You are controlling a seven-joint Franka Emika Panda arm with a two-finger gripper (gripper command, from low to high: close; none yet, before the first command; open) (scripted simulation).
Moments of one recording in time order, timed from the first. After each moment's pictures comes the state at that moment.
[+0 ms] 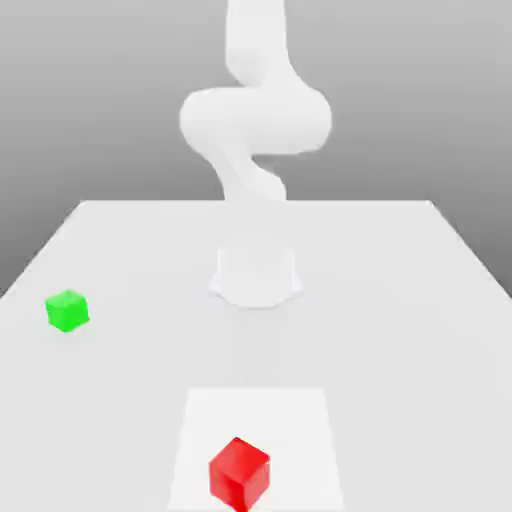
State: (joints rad) arm -0.04 -0.71 0.04 -2.32 -0.02 2.33 0.87
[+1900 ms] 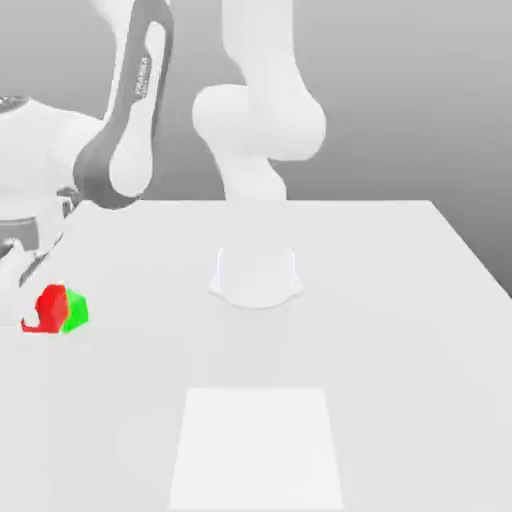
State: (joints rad) arm -0.79 -0.09 -0.22 -2.77 -0.14 2.67 1.75
